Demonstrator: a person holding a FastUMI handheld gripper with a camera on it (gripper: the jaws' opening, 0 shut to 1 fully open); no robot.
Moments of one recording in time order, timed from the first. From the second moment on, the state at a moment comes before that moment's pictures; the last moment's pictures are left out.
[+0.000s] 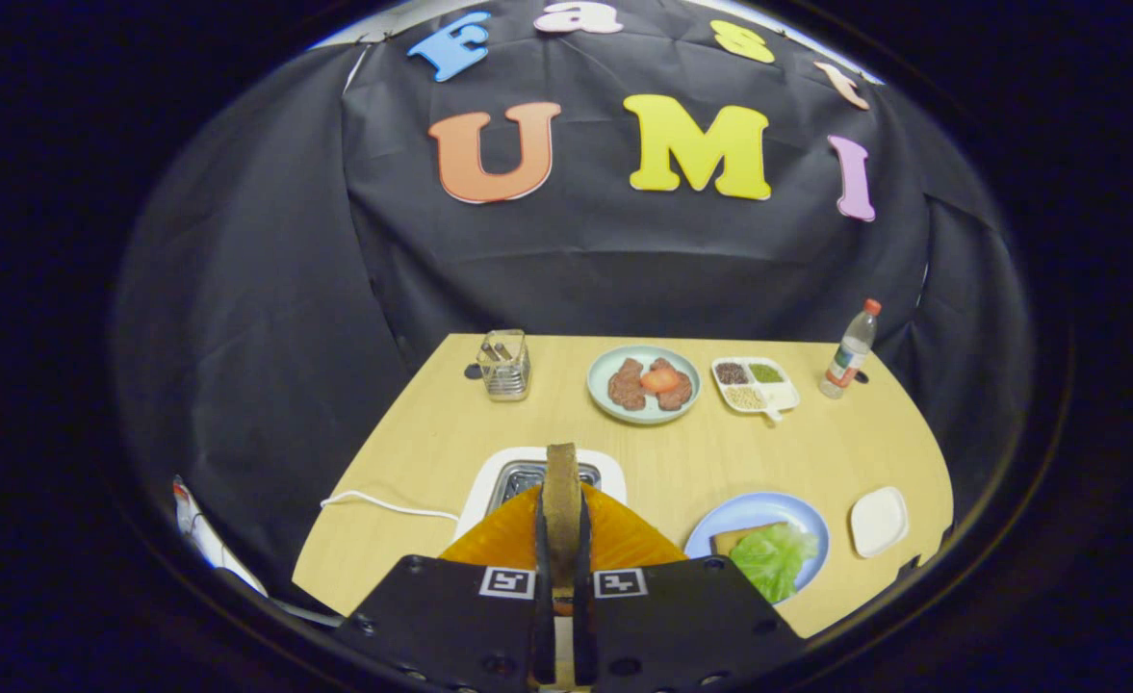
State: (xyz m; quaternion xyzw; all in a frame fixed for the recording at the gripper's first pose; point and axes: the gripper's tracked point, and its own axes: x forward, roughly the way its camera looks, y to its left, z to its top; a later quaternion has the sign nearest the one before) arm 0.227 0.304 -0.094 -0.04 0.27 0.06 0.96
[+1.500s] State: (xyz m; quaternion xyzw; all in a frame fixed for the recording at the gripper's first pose) arm 0.201 0.134 -0.109 -0.03 0.22 0.03 0.97
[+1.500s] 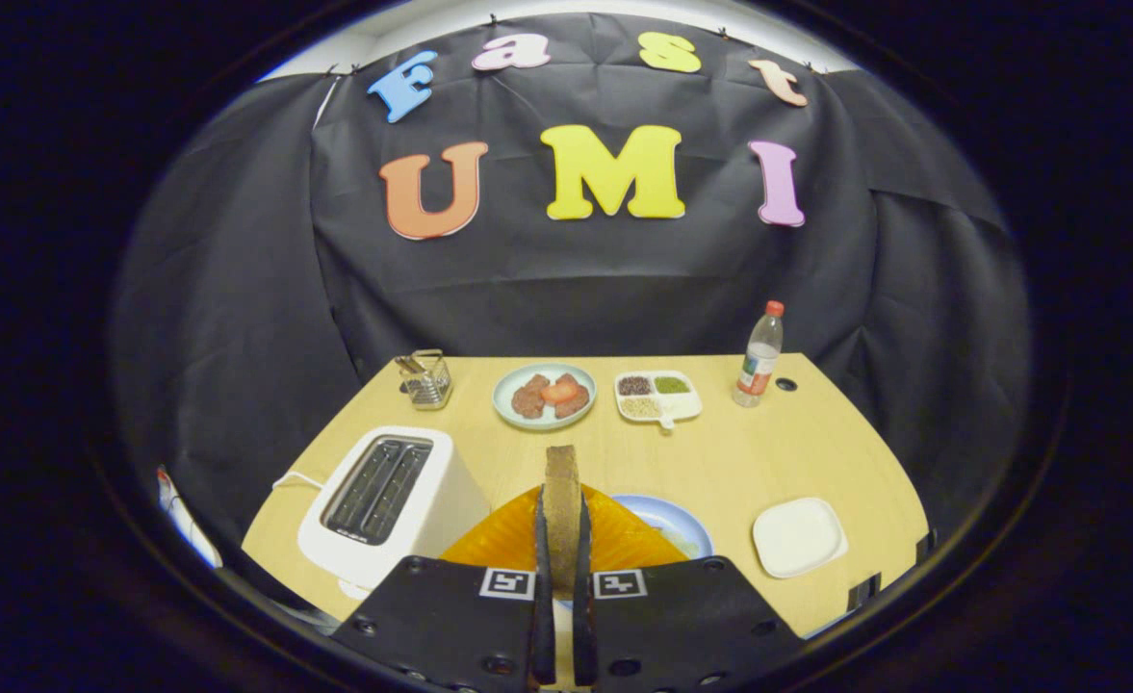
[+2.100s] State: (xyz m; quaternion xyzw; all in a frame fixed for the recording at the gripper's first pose) arm 0.227 0.096 -0.180 0.04 0.26 0.06 0.96
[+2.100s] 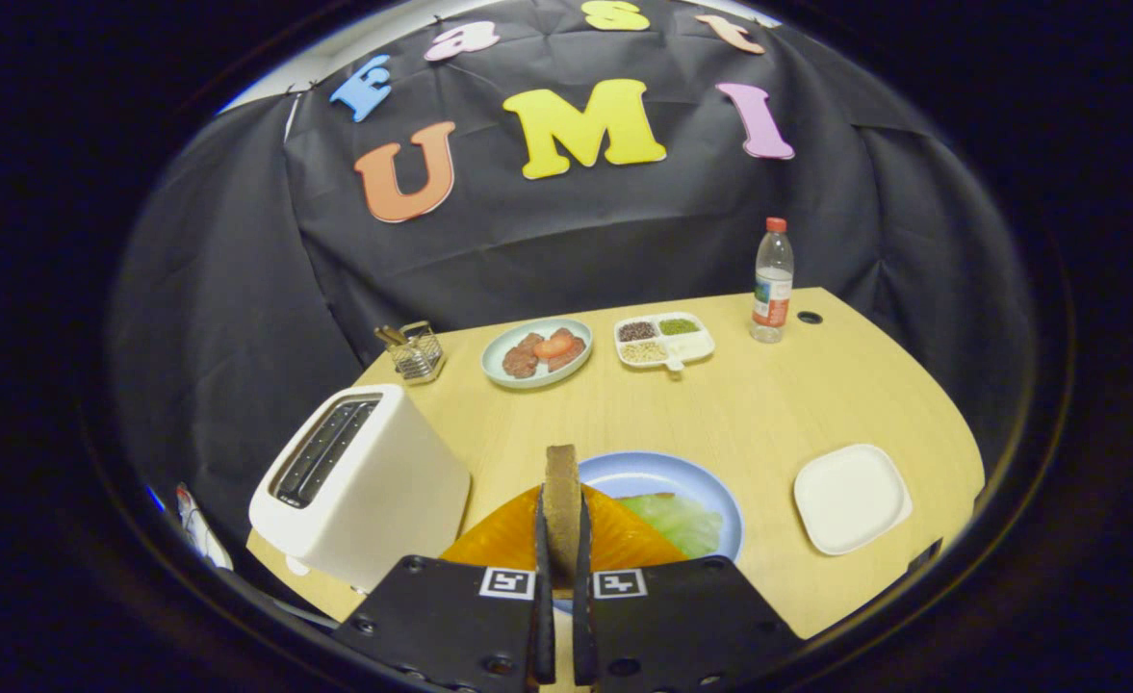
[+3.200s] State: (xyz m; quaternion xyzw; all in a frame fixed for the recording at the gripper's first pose) arm 0.251 0.015 -0.242 0.12 0.27 0.04 0.95
